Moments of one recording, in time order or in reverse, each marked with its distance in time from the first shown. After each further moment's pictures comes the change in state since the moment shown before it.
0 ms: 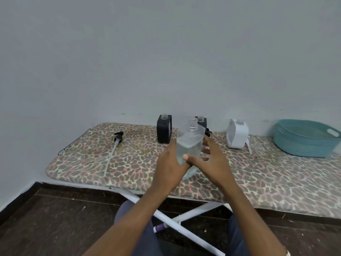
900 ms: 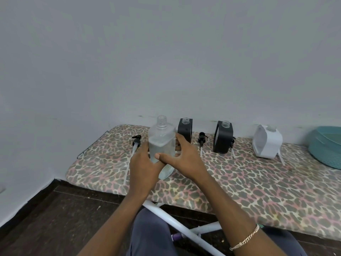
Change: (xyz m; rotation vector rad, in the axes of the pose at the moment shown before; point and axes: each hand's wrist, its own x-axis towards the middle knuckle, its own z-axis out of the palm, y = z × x) left_hand 0.021 -0.068 -0.100 0.096 0.284 -0.122; right_hand 0.066 -0.046 0.125 0.121 -0.220 -0.168
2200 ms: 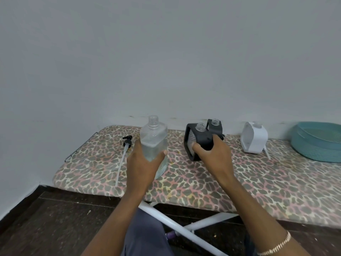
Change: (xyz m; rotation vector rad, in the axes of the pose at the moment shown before) left_hand 0.002 0.002 0.011 -0.085 0.004 -0.014; right_hand -0.032 0.013 -0.069 -0.168 0.389 0.234
